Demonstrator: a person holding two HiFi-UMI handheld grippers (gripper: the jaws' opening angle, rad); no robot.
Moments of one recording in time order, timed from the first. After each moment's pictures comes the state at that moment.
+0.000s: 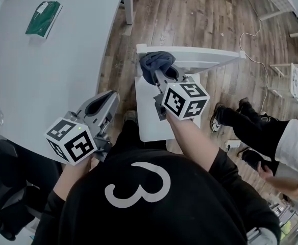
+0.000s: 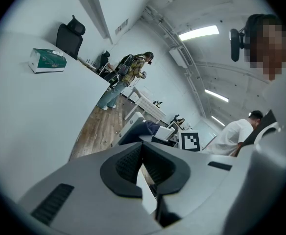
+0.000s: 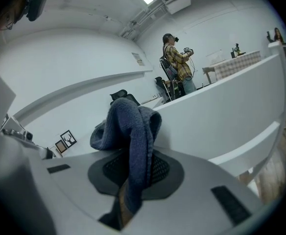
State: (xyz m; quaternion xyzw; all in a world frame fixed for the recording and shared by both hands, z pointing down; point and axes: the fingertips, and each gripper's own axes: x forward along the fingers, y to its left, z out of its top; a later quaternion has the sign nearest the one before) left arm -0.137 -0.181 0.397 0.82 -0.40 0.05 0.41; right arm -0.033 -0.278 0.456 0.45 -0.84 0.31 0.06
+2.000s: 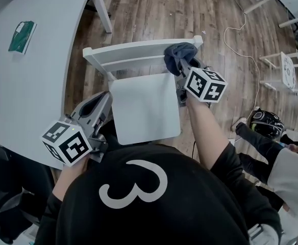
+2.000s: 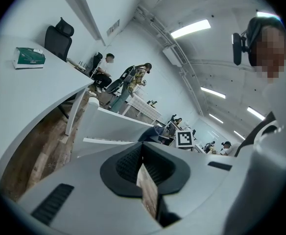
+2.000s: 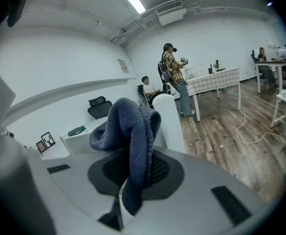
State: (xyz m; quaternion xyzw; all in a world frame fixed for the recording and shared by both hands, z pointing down) left arm -0.008 -0.170 0.380 0.83 -0.40 0.05 0.38; right arm 0.212 -0.302 0.456 0.54 -0.79 0.28 0.07
